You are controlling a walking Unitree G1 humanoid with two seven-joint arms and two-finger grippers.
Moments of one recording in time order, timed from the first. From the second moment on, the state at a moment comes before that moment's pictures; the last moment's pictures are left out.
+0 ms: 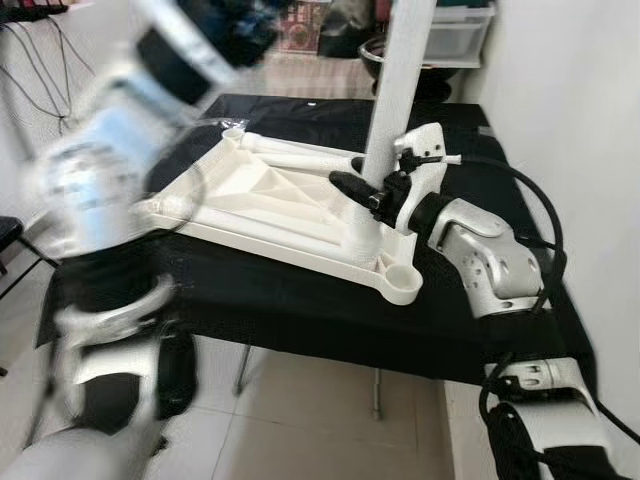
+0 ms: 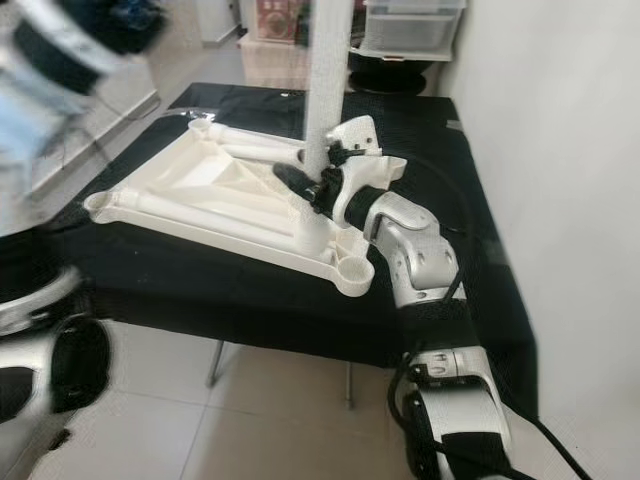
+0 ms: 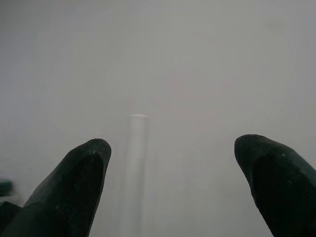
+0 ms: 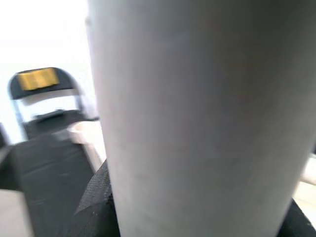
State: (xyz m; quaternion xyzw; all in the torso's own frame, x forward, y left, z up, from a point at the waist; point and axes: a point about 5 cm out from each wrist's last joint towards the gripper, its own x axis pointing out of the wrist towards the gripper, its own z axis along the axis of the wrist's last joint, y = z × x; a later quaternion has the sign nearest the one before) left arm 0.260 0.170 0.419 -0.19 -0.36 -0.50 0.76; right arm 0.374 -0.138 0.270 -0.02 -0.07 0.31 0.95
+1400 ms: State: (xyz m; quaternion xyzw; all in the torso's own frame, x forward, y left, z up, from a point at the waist) left arm 0.178 0.126 0.178 0.03 -0.01 -0.27 0.96; right arm 0.336 -0.187 0.304 -0.05 -0.15 0.58 0.80
